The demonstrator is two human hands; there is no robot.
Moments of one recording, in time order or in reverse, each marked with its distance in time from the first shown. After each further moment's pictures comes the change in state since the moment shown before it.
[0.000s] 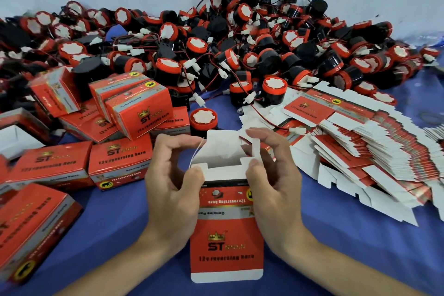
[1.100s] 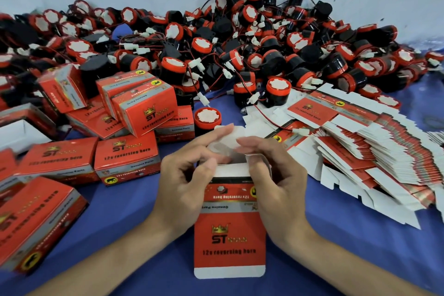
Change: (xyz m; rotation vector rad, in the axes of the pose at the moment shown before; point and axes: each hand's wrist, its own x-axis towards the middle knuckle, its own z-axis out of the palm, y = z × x) left_hand 0.010 -0.009 -0.004 0.007 -0.251 0.015; right_hand 0.004 0.002 -0.001 -0.032 0.002 -0.125
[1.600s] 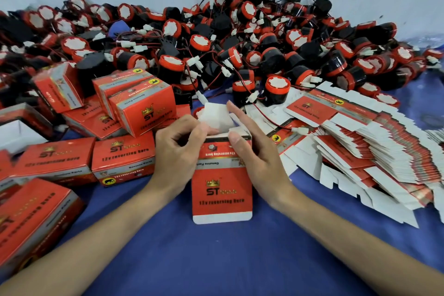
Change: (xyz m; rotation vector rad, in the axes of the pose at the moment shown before) left_hand 0.038 -0.027 -0.011 0.125 0.119 -0.017; right_hand 0.037 0.031 0.000 0.101 -0.319 0.220
